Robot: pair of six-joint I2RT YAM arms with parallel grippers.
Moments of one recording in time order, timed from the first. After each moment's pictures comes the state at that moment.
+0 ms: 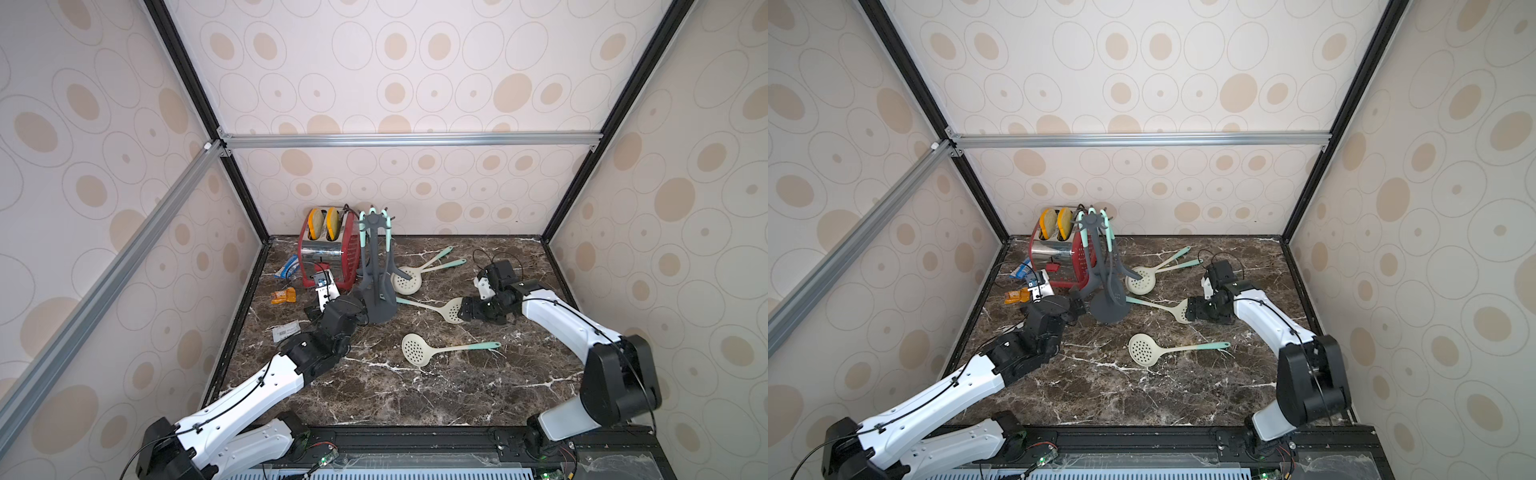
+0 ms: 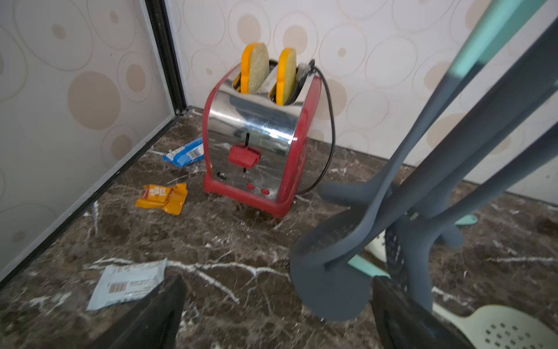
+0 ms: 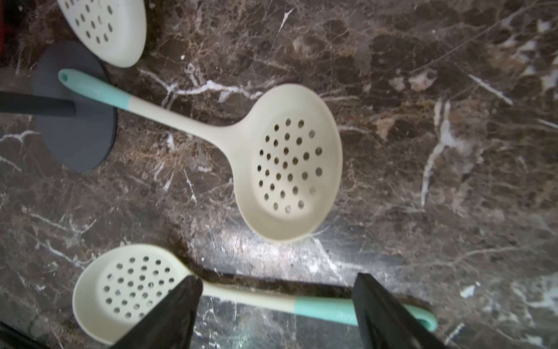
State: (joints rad) left arm -0.73 0.96 0.78 -0.45 -0.80 -0.62; right arm 0.37 1.62 1.14 -0.71 -0.20 0.30
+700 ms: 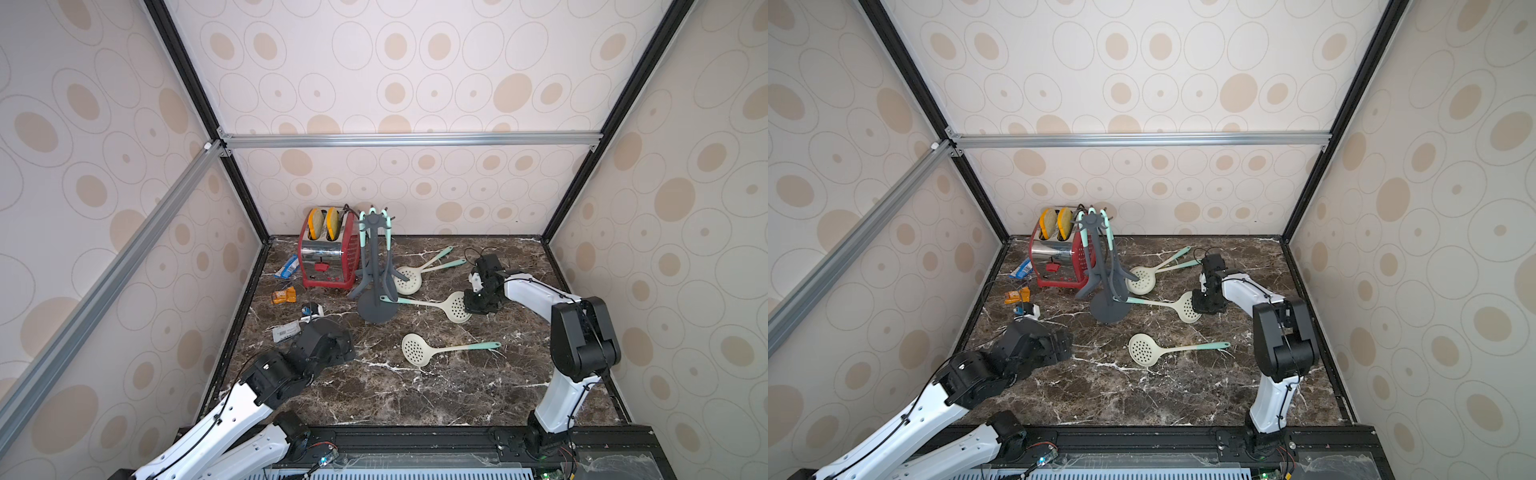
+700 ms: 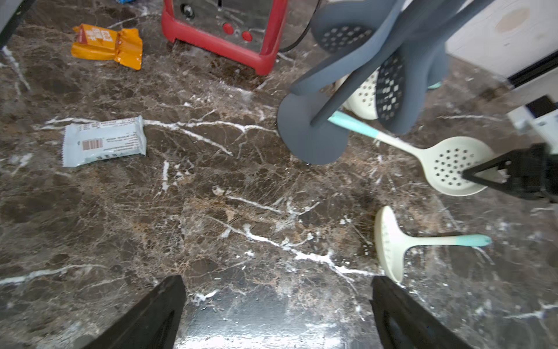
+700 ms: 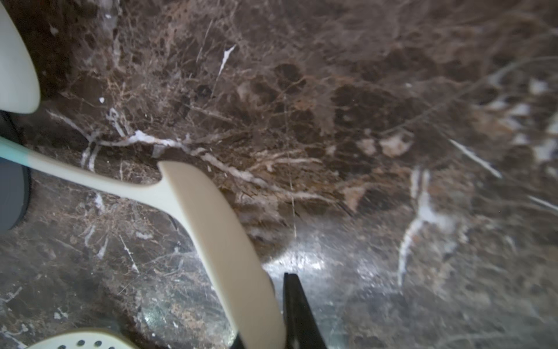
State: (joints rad) left arm -0.73 0.68 0.80 -0.91 -0.37 -0.78; right arm 0.31 1.75 1.21 -0.70 -0.11 0.25
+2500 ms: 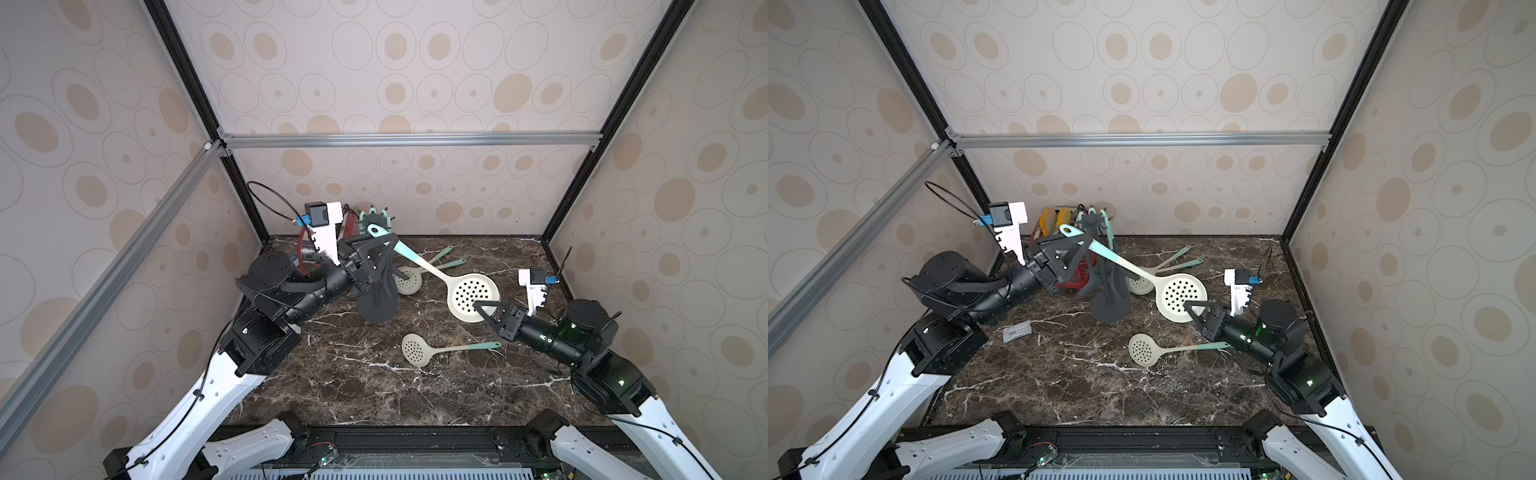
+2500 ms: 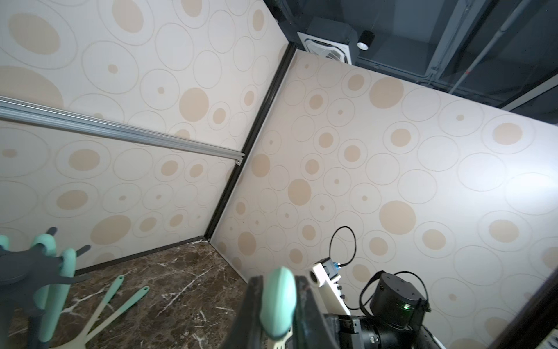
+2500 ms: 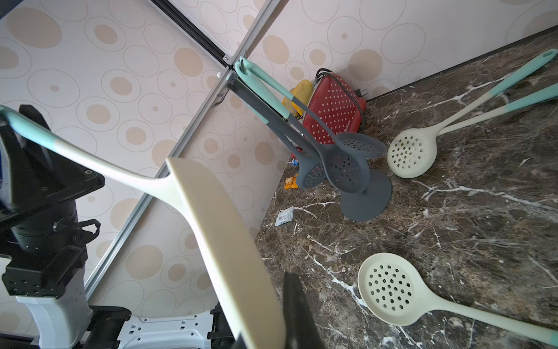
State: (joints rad) left arm -0.73 1.00 1.38 -0.14 0.19 -0.52; right arm 0.64 0.64 0.92 -0.45 -0.30 0.78
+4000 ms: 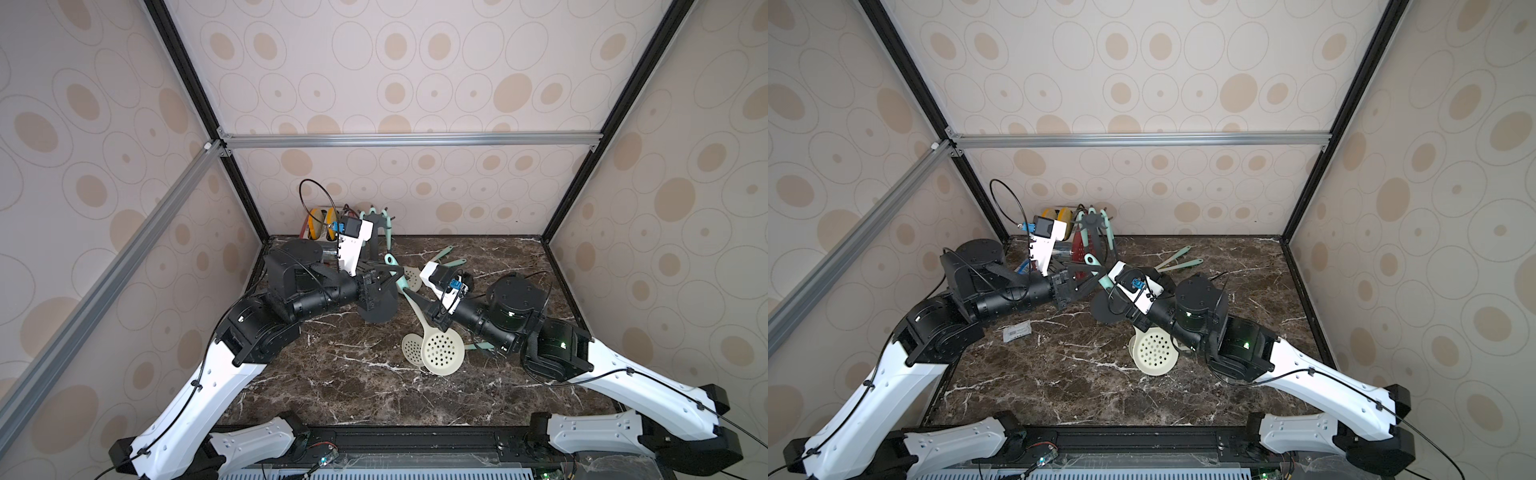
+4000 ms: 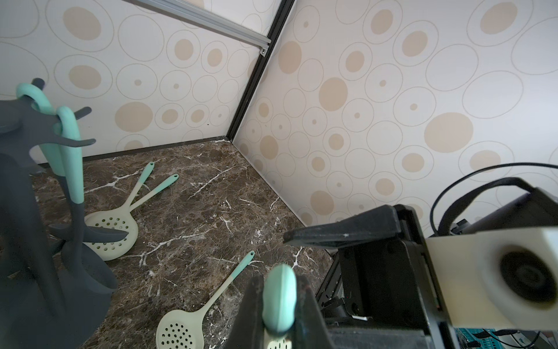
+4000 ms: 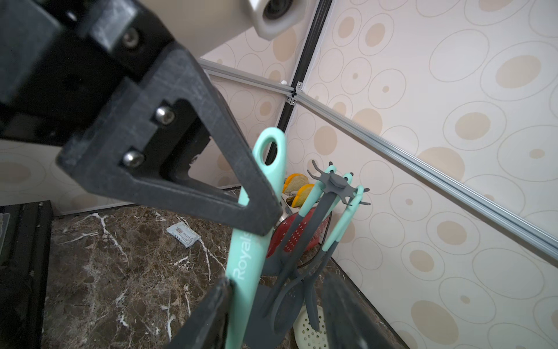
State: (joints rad) left arm -0.73 1.08 1.55 -0.66 0.27 -0.47; right arm 1.23 1.13 1.32 -0.24 0.26 -0.33
